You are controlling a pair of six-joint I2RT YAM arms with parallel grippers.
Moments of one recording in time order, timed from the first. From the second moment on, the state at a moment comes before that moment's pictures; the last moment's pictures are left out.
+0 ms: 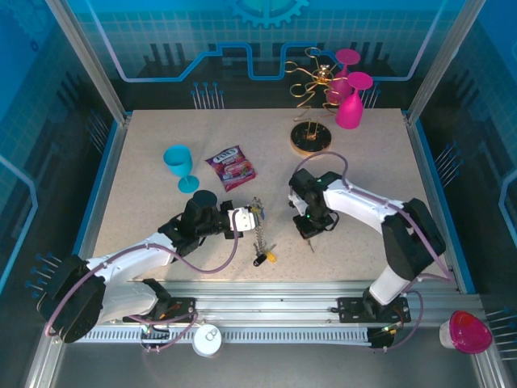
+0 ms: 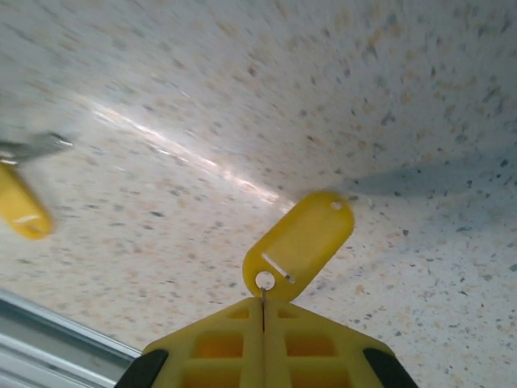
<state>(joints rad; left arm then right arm) -0.62 1.15 0.51 0.22 0.37 0.72 0.60 1.62 1.10 -1.02 -0.14 0.16</state>
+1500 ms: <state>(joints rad) -0.62 1.17 0.49 0.27 0.37 0.67 0.57 1.81 1.11 -0.84 -0.24 0.37</state>
